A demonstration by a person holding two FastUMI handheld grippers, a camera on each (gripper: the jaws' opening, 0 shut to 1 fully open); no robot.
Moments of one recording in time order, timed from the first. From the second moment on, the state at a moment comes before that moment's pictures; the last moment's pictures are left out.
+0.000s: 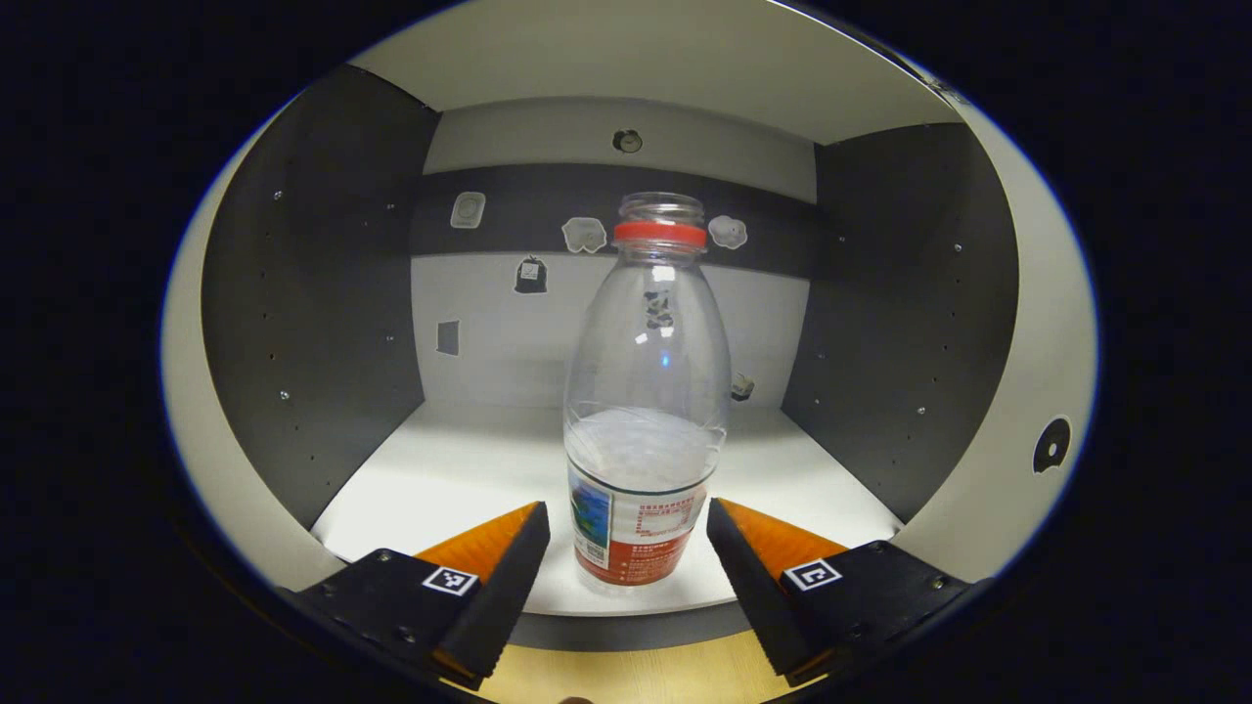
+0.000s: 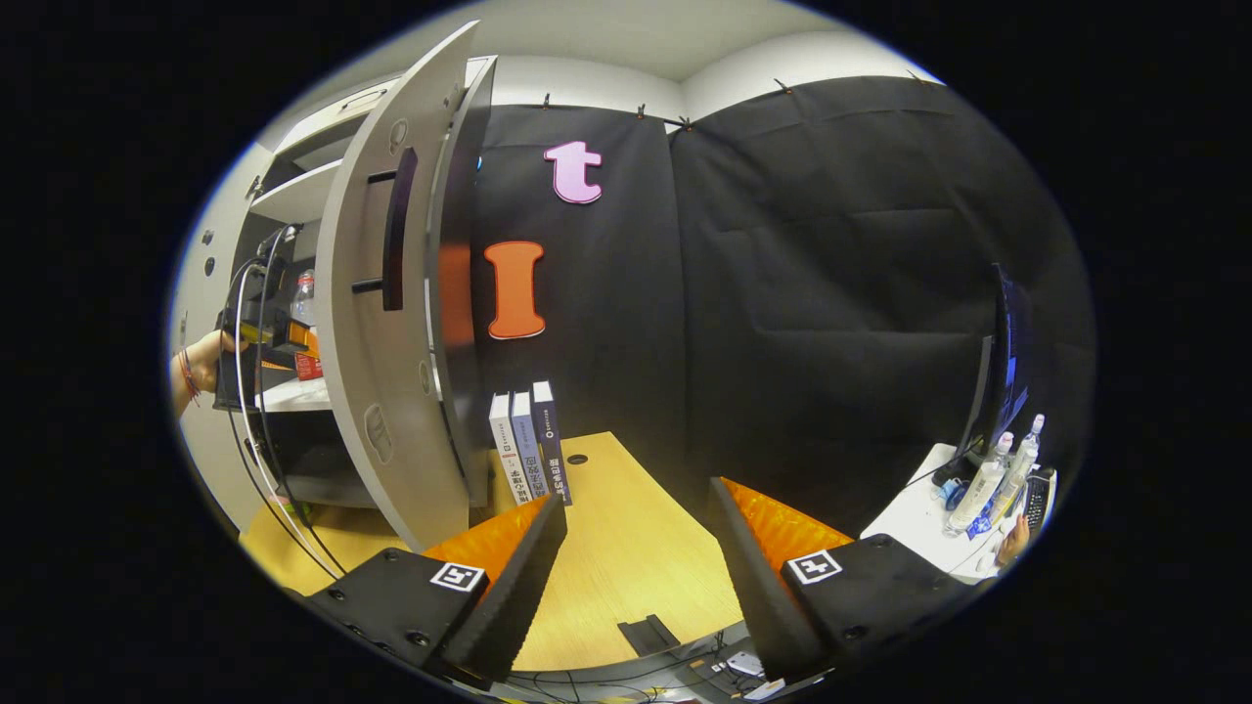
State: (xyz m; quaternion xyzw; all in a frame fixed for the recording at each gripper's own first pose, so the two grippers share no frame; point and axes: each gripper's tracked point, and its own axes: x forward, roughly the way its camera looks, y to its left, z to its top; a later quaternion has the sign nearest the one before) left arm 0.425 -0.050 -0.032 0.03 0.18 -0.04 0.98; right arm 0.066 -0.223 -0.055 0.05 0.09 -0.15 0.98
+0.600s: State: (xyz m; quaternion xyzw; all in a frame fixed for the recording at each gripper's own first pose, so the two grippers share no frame) left arm 0.315 -0.031 0.034 0.00 0.10 -0.03 0.99; right arm 0.057 -0.219 -0.031 0.04 0.06 -0.12 0.99
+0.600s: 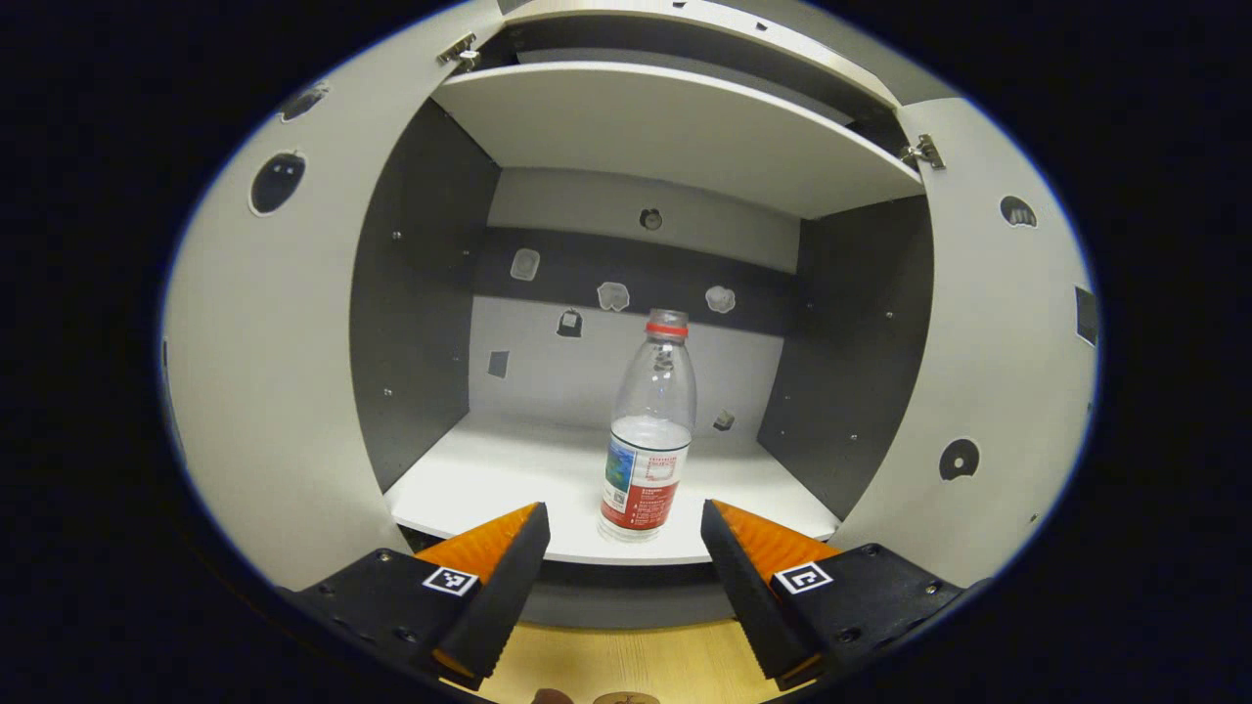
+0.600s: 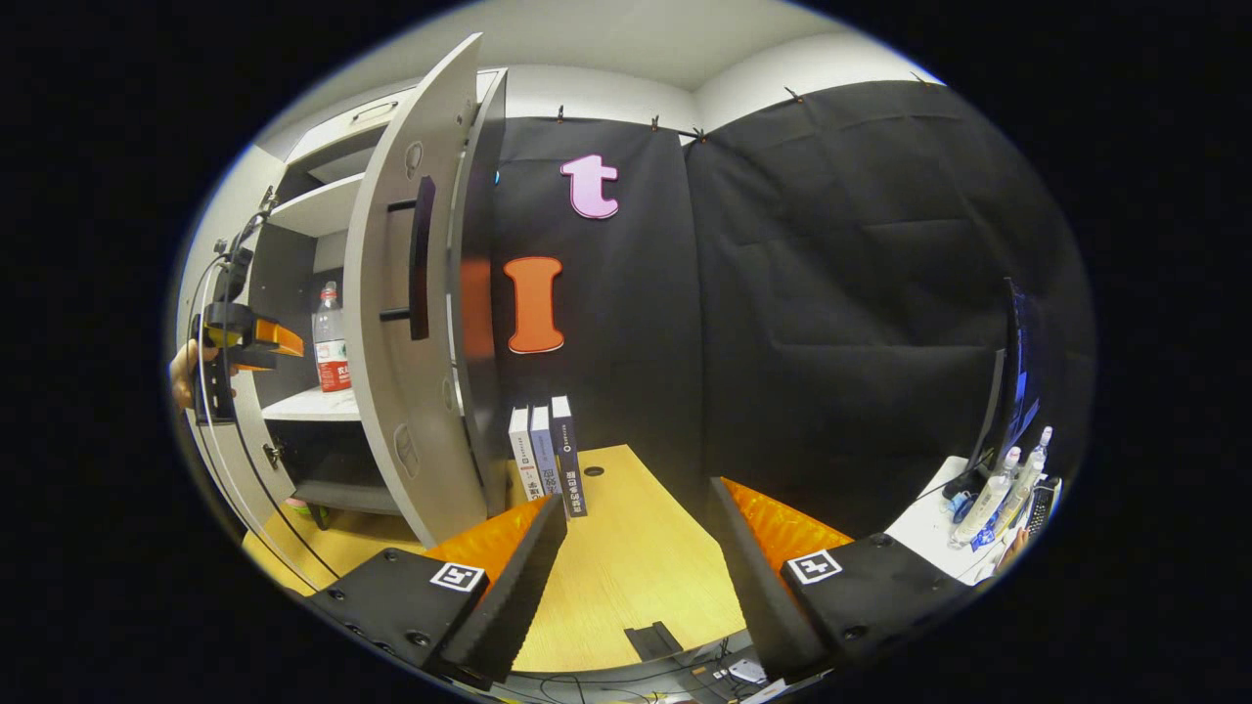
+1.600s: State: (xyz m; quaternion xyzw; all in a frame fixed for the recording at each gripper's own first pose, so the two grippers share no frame) left arm 0.046 0.061 0.097 0.00 0.01 0.08 1.00; right arm 0.137 -0.143 0.022 -0.01 0.05 0.04 1.00
